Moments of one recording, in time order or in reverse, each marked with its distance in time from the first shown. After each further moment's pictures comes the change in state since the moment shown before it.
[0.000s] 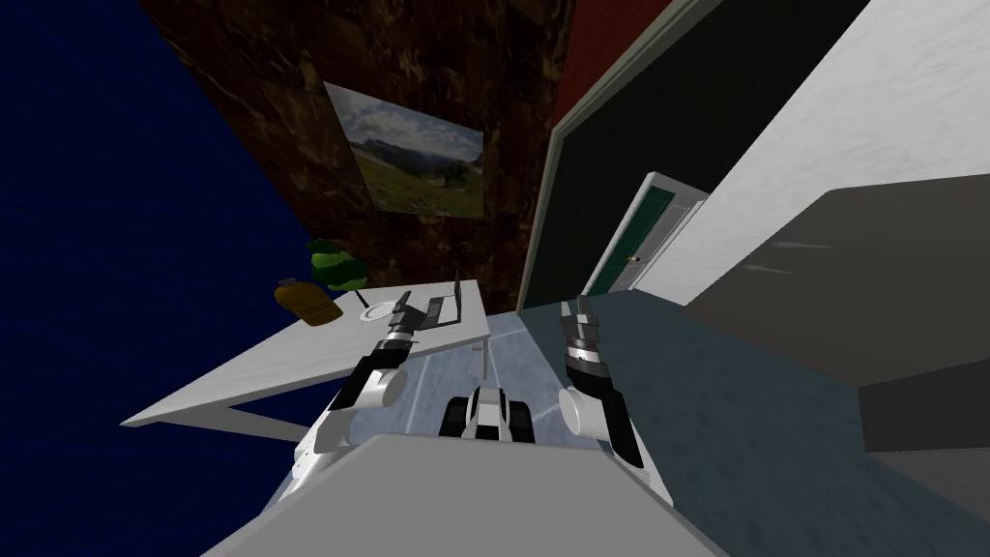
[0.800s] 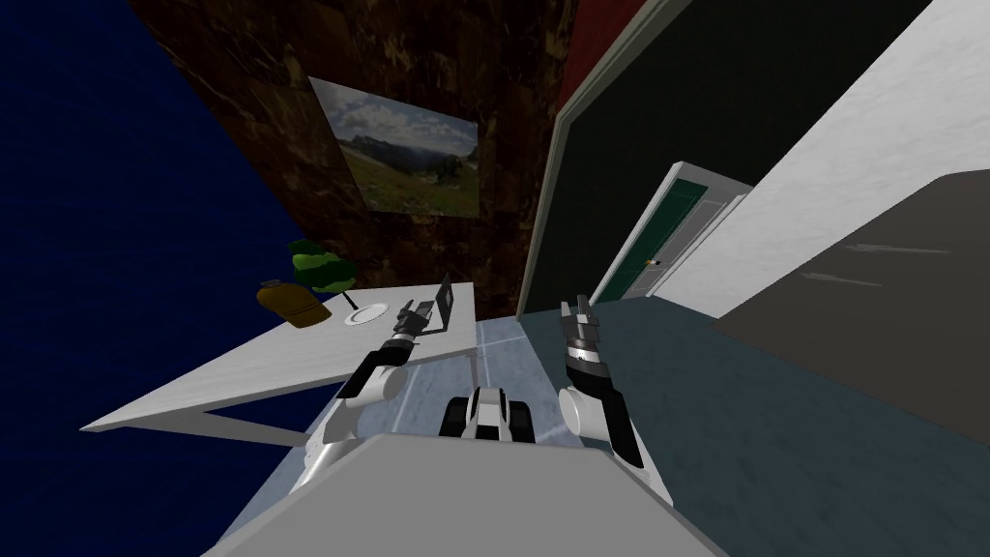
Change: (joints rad) left arm -0.040 -0.035 0.054 0.096 0.124 0.165 0.049; right arm 0.000 0.000 0.000 0.000 0.000 0.000 0.000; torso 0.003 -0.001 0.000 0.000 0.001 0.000
